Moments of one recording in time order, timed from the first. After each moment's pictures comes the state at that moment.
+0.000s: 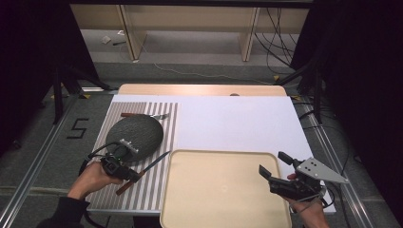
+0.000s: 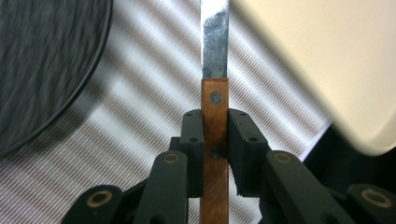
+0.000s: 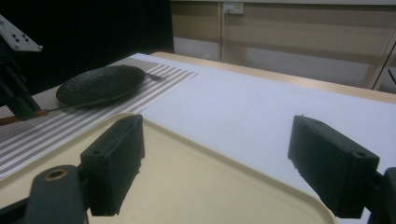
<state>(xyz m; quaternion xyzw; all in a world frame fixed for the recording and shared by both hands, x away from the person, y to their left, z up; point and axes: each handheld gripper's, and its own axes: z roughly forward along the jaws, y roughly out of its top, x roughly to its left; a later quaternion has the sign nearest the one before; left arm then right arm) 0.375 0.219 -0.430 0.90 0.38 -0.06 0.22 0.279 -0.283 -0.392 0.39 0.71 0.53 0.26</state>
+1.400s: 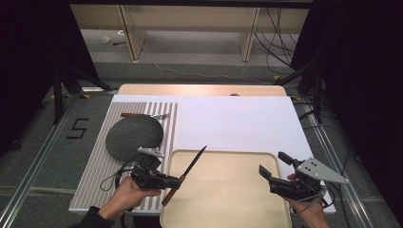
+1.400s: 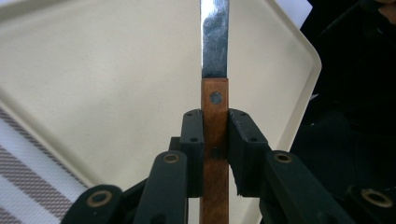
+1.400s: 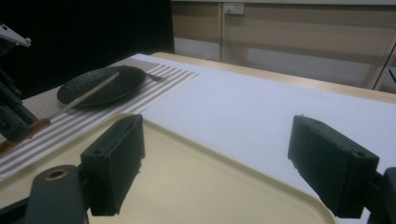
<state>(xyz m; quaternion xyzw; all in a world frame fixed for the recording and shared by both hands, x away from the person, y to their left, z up) 0.334 0.129 -0.424 0.83 0.38 -0.13 0.39 0.279 -0.283 -0.392 0.39 0.71 0.53 0.25</state>
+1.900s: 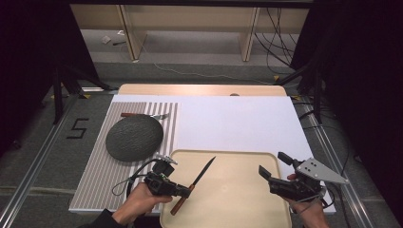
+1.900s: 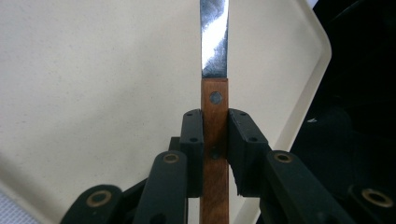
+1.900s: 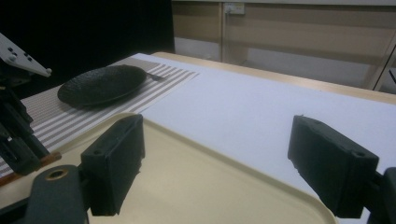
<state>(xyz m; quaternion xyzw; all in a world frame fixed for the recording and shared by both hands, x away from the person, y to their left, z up) 0.331 0.100 -0.447 0.83 0.40 -0.17 0.35 0.278 -0.282 -0.392 0.39 0.71 0.53 0.26</state>
